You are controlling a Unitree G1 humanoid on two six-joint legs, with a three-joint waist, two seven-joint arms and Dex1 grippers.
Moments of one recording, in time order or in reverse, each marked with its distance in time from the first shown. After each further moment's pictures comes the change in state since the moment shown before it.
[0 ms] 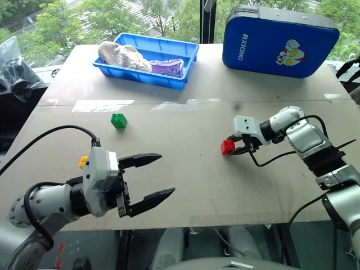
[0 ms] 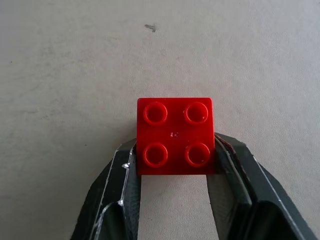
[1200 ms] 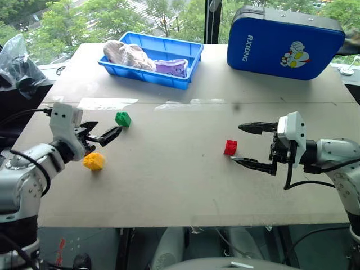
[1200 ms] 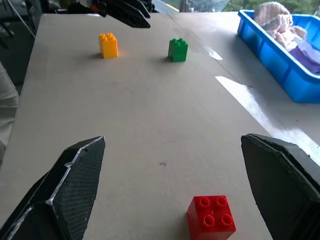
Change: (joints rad) left arm -0.531 0.005 -0.080 0.705 0.309 0.287 0.442; right arm 0.571 -0.065 -0.538 -0.947 0.544 0.358 -0.409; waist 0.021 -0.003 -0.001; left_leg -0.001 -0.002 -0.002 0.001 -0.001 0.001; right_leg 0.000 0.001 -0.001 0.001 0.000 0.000
